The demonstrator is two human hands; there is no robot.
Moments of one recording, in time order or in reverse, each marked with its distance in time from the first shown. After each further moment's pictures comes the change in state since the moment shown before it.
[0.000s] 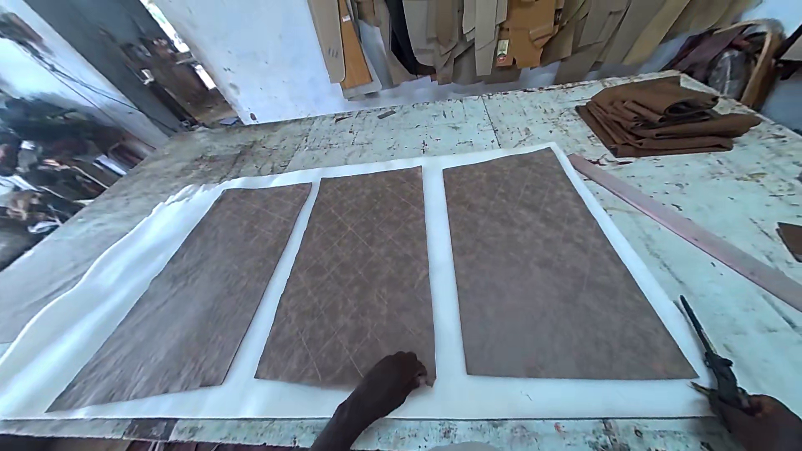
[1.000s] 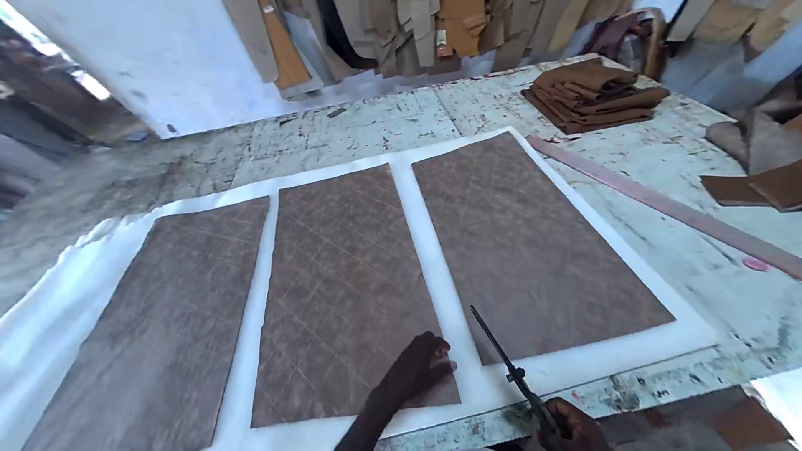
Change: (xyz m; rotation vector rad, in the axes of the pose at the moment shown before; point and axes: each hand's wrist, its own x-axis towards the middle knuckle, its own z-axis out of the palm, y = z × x) left_hand 0.052 -0.019 -0.014 -0.203 -0.062 -0.027; right_hand -0.281 -0.187 0.087 0.735 -0.626 -0.231
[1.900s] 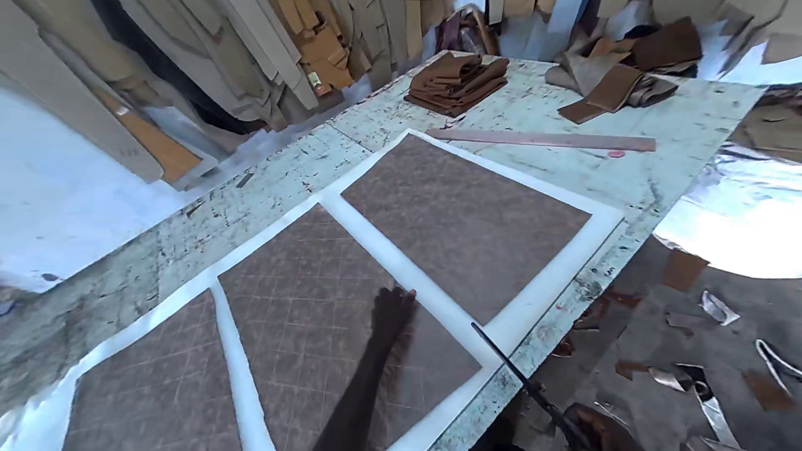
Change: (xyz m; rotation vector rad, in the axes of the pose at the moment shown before) left_hand 0.088 -0.041 -0.074 0.279 0.198 -0.091; right_hand -0.122 0.022 0.119 0.130 0.189 0.049
